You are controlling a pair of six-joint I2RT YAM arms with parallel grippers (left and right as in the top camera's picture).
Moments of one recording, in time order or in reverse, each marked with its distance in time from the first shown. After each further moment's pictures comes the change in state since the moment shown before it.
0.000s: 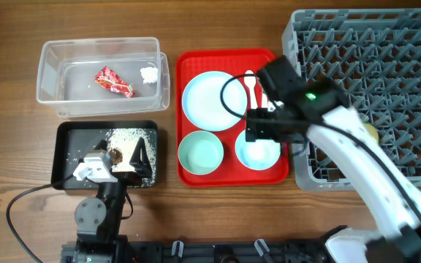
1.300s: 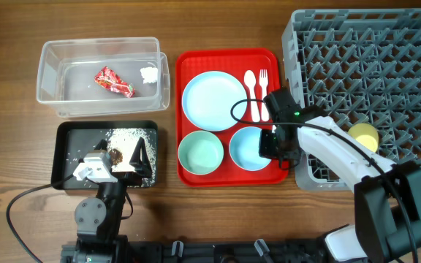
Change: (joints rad) left arm 0.000 0.000 0.000 0.000 0.000 0.000; right arm -0.123 0.101 -0.474 0.477 -0.068 0.015
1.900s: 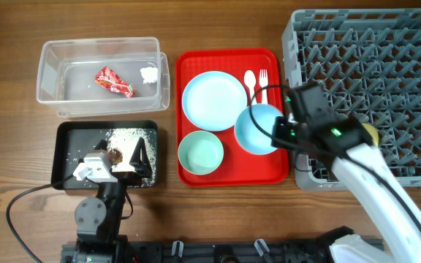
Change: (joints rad) left arm 0.000 0.000 0.000 0.000 0.000 0.000; right arm 0.000 -0.414 0.078 -0.112 0.111 0.009
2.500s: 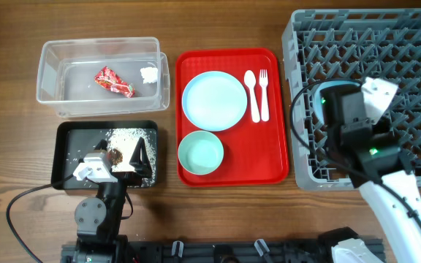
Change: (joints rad) left arm 0.000 0.000 0.000 0.000 0.000 0.000; right arm -0.129 -0.117 0.035 -0.027 0.761 -0.030
